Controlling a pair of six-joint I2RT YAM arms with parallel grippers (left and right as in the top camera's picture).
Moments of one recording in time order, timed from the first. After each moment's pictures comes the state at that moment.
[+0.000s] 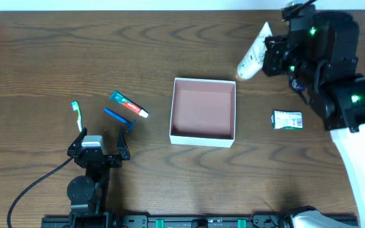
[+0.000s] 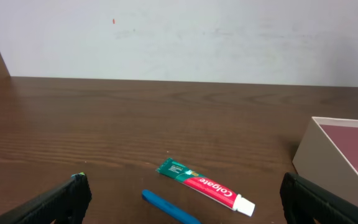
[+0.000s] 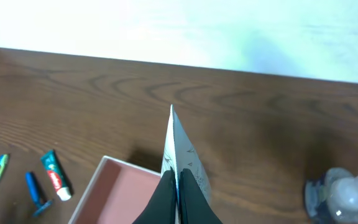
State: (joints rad) left arm 0.03 0.01 0.02 -0.11 0.04 -0.04; right arm 0.28 1.36 1.60 -0.81 -0.07 0.19
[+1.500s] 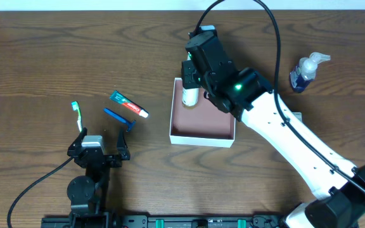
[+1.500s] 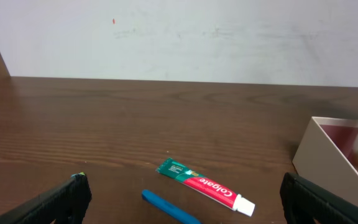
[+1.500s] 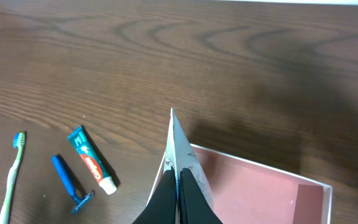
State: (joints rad) left arm 0.03 0.01 0.02 -0.11 0.04 -0.04; right arm 0.68 1.70 1.60 -0.67 0.19 0.49
